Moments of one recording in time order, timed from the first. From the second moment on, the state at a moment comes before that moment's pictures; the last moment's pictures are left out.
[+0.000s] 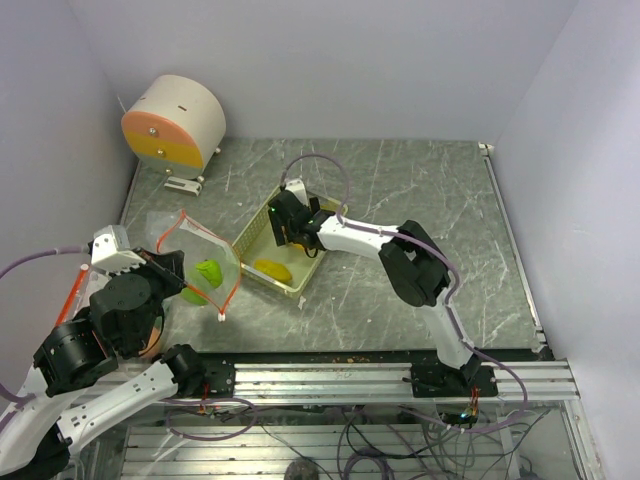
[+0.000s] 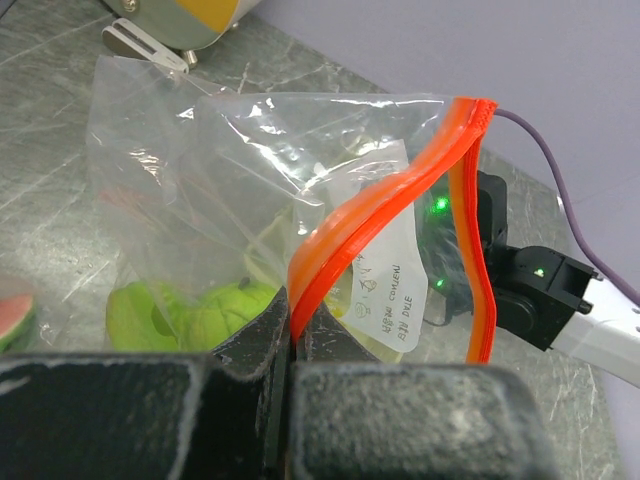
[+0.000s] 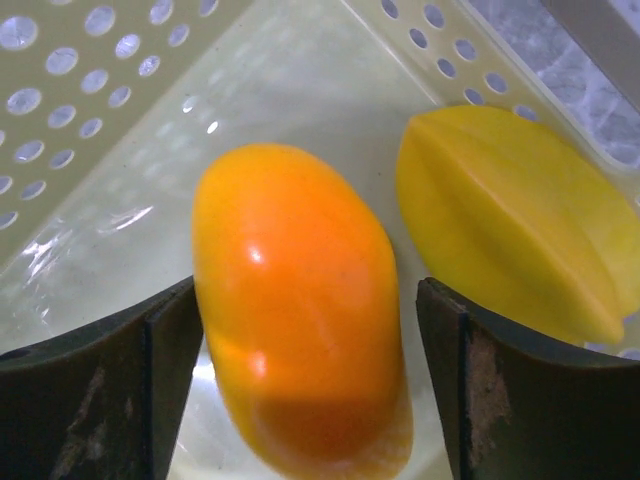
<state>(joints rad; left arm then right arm) -0.89 0.40 1.02 -0.93 -0.87 -0.79 0.86 2.23 1.66 -0.30 0.45 0.39</state>
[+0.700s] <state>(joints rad) -0.89 0.40 1.01 -0.94 -0.86 -0.80 0.88 1.56 1.28 0.01 0.05 0.31</state>
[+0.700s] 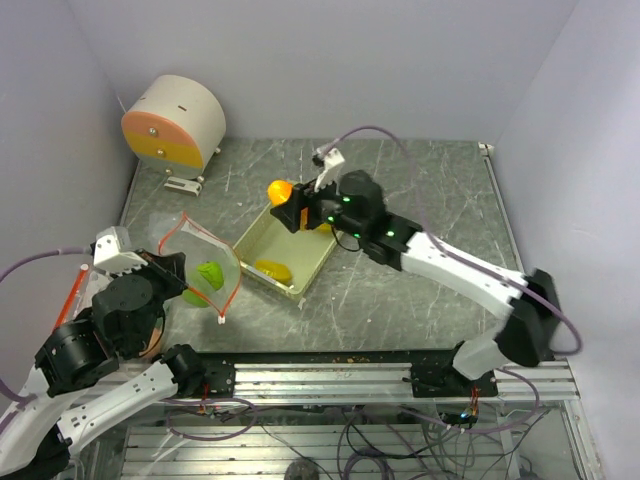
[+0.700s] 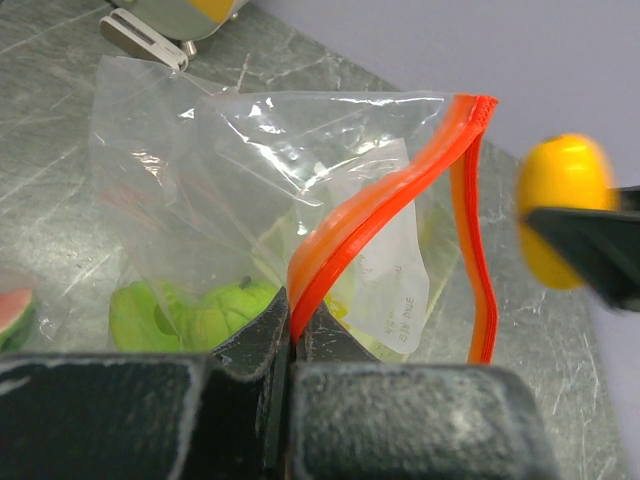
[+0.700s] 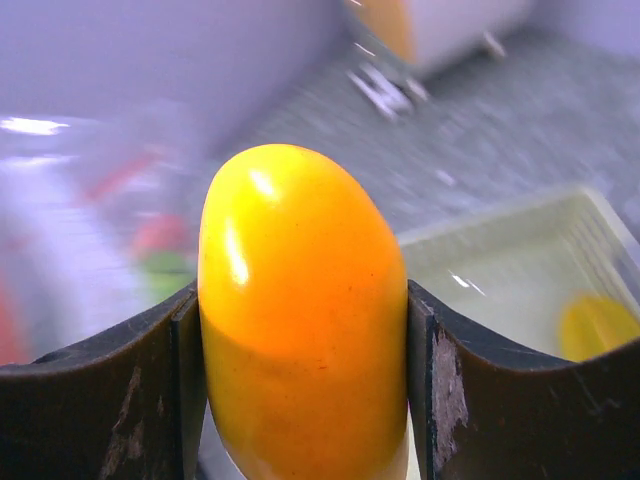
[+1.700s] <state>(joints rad) -0.89 0.58 0.84 -0.60 -0.72 -0.80 1.01 1.52 1.08 0.57 -0.34 0.64</state>
